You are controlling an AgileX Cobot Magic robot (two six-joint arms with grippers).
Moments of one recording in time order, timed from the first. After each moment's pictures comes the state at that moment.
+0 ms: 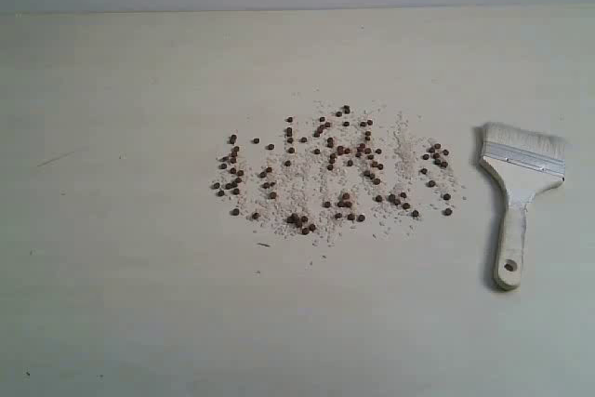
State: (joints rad) left arm 0.20 0.13 0.00 0.29 -0.05 -0.49; right arm -0.13 0.05 -0.01 -0.05 -0.15 0.19
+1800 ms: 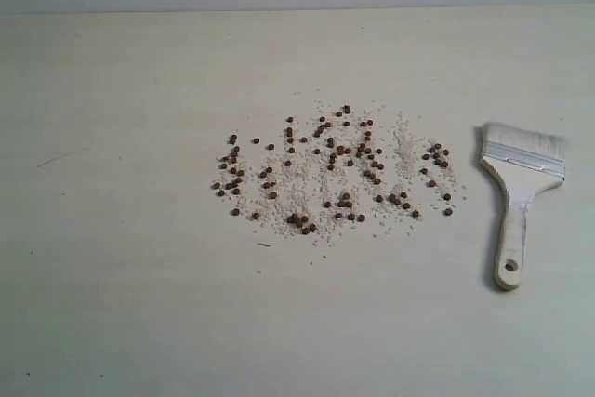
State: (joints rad) left arm 0.20 0.13 0.00 0.29 -0.05 -0.49; right arm -0.13 0.46 -0.41 -0.16 -0.14 0.46
